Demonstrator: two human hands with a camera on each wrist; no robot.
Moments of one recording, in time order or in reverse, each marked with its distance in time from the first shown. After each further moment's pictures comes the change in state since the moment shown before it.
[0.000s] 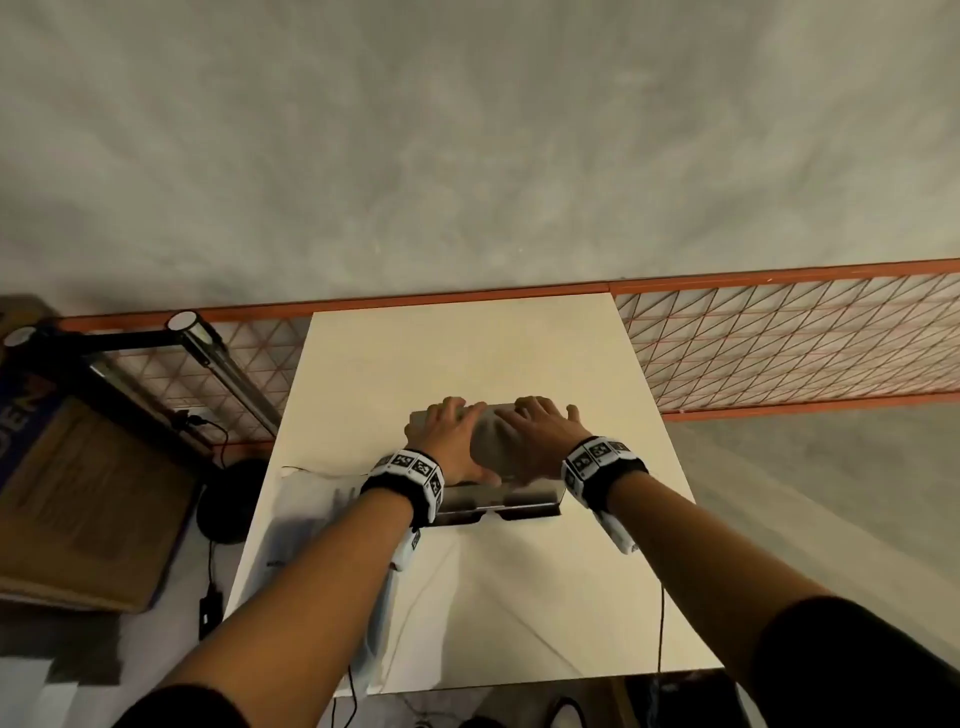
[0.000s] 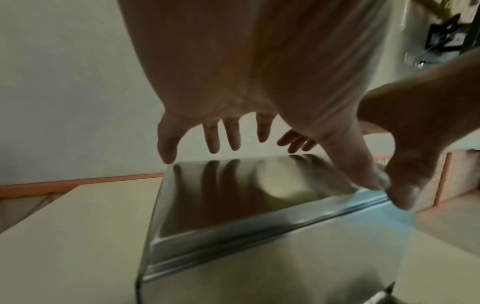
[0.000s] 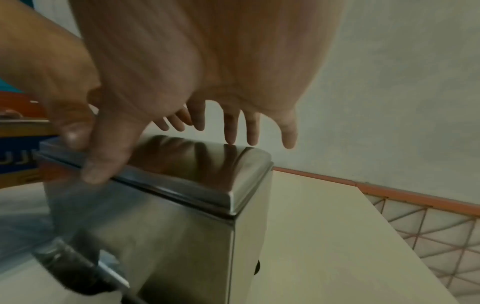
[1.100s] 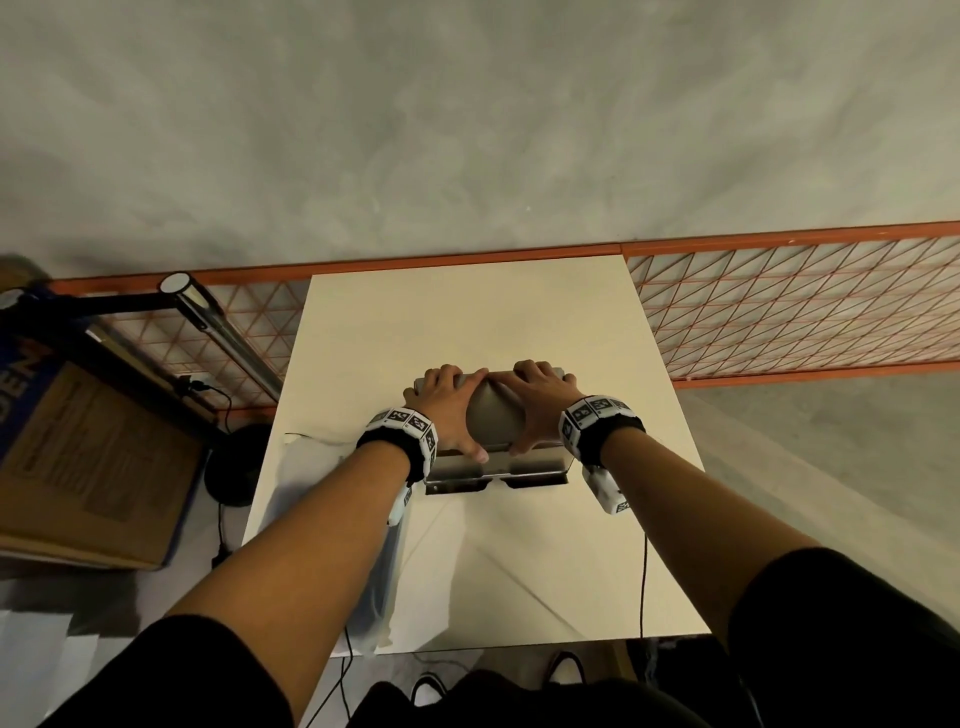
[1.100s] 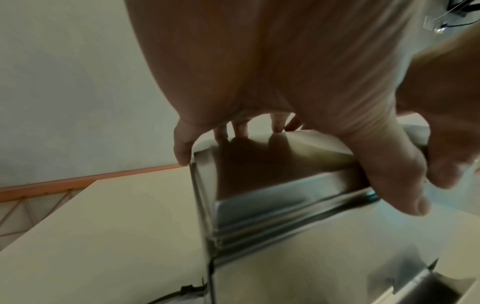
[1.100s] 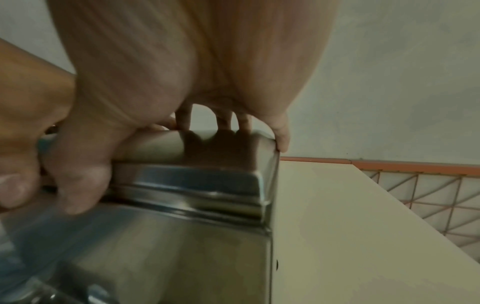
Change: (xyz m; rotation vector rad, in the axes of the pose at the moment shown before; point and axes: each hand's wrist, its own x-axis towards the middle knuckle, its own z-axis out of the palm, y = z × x) left_hand 0.017 -0.023 0.009 0.127 -0.070 0.027; right_hand 0.014 -0.008 -0.005 0.059 -0.038 0.017
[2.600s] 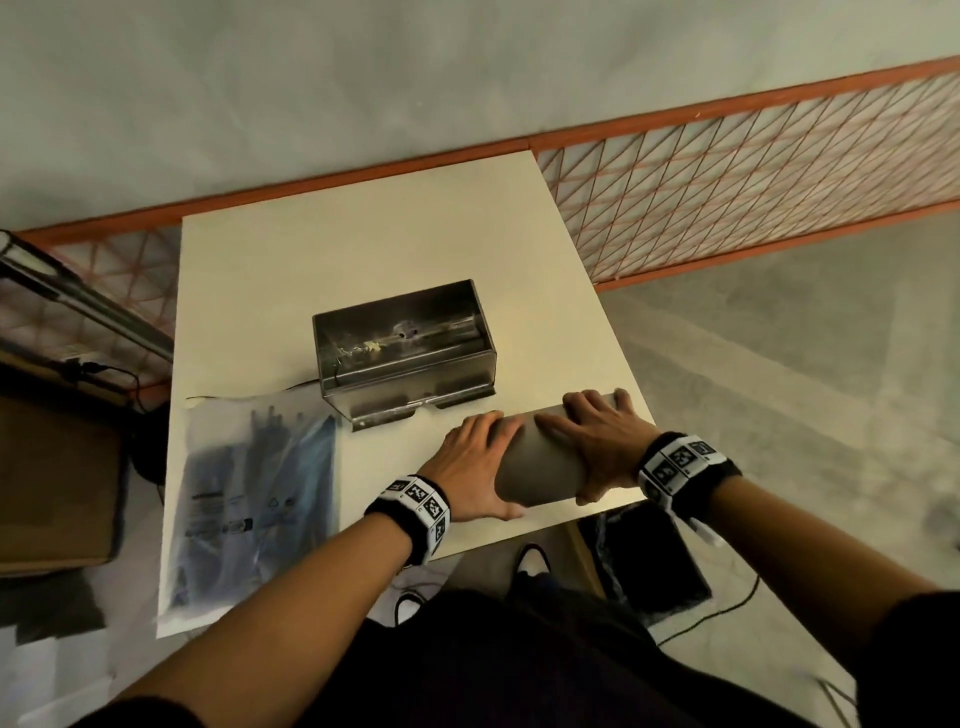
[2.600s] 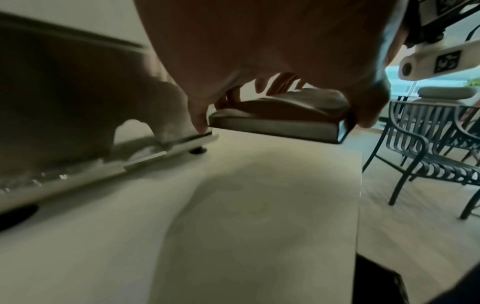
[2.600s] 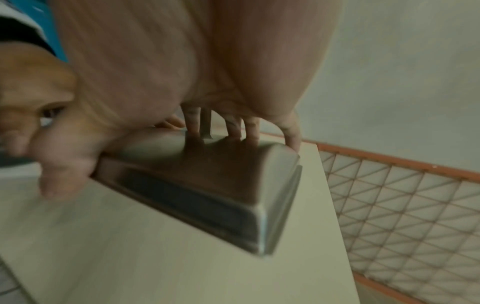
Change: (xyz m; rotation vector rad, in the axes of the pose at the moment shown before) left_hand -0.081 0.126 0.138 -0.087 -0.082 0.467; right_hand -0.196 0.076 0.097 -0.193 -0.205 0.013
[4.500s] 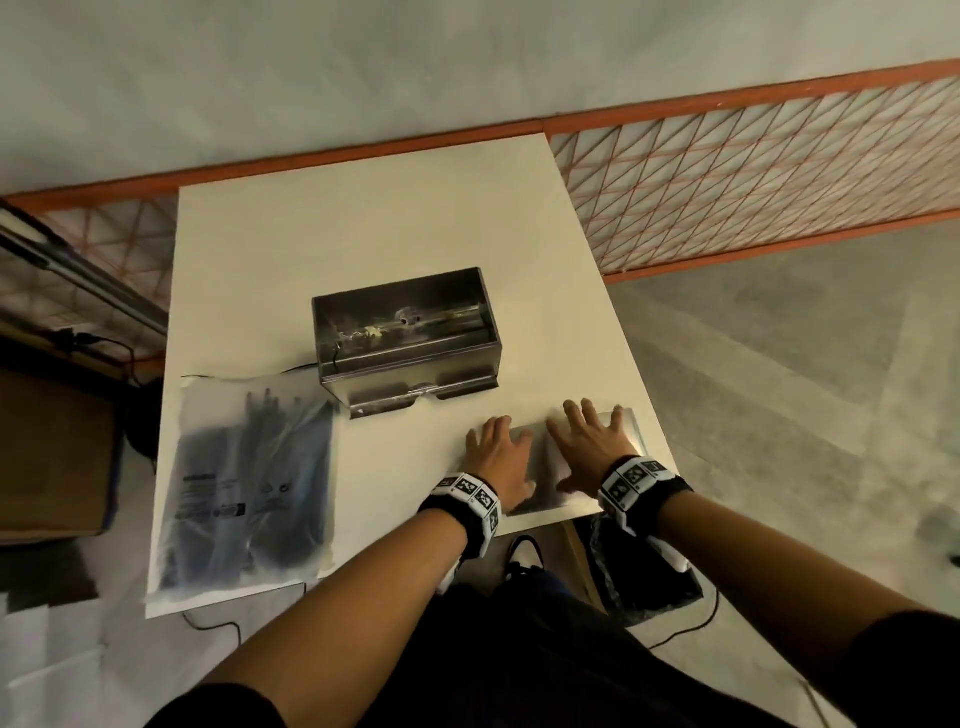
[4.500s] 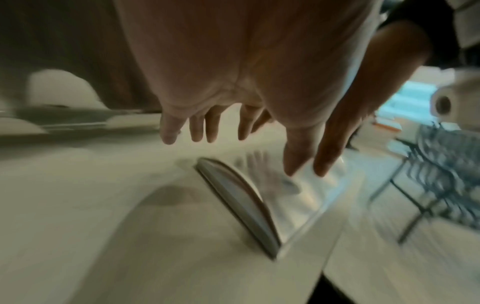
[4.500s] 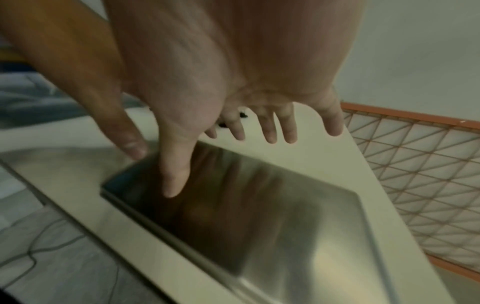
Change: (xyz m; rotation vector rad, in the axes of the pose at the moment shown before) left_hand 0.042 0.035 0.034 0.036 -0.095 -0.207; right_hand 0.028 -0.016 0.052 0.060 -0.168 0.251
